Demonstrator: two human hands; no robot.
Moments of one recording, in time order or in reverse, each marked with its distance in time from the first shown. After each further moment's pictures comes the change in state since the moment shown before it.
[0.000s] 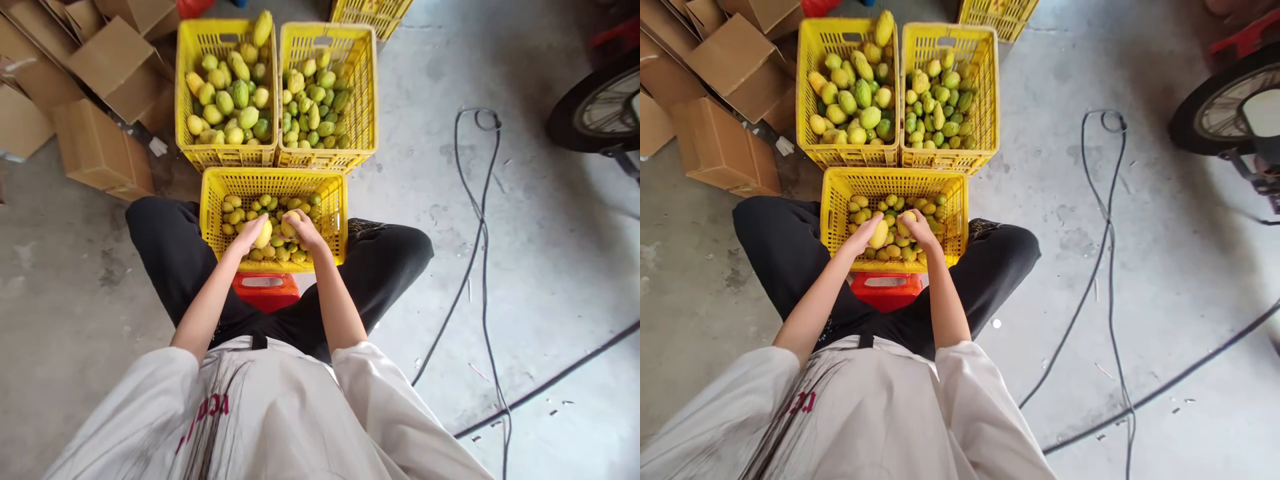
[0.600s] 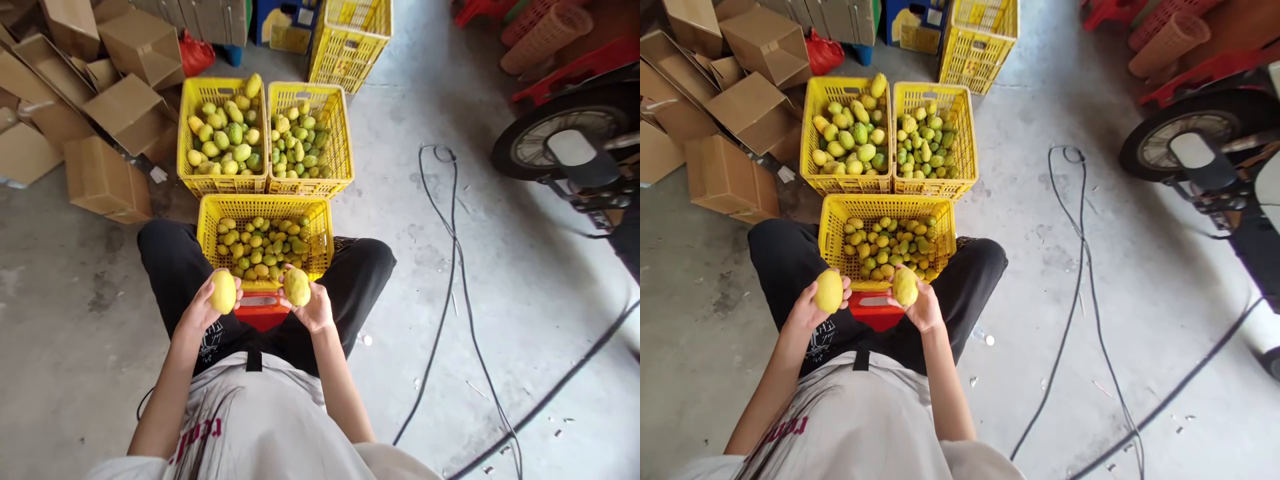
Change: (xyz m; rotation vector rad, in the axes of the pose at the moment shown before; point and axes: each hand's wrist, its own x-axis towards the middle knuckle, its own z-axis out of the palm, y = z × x) left_hand -0.131 -0.087 -0.074 -0.618 -0.283 0.290; right_hand -0.135 0.059 0.005 0.935 -0.358 -0.128
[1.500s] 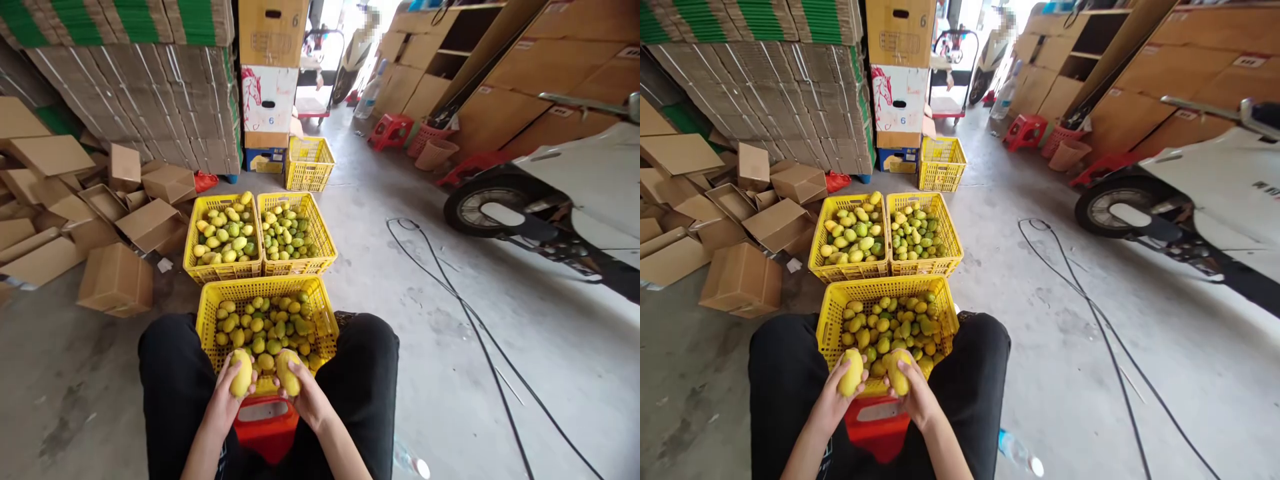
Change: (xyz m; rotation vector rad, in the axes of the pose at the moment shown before) left_hand 0.060 -0.037 0.028 -0.312 0.211 0.049; right_hand 0.053 0.031 -0.013 0.053 0.191 -0.025
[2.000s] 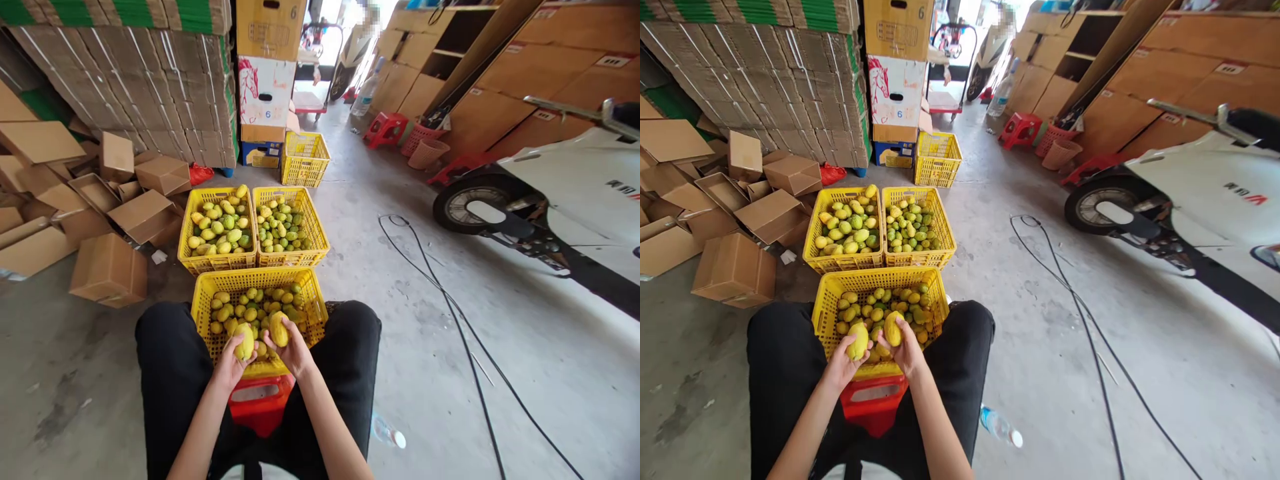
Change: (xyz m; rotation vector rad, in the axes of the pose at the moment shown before) left_hand 0.032 -0.002 0.022 -0.008 0.006 -0.100; right_hand 0.037 -0.024 0.019 0.083 0.140 -0.047
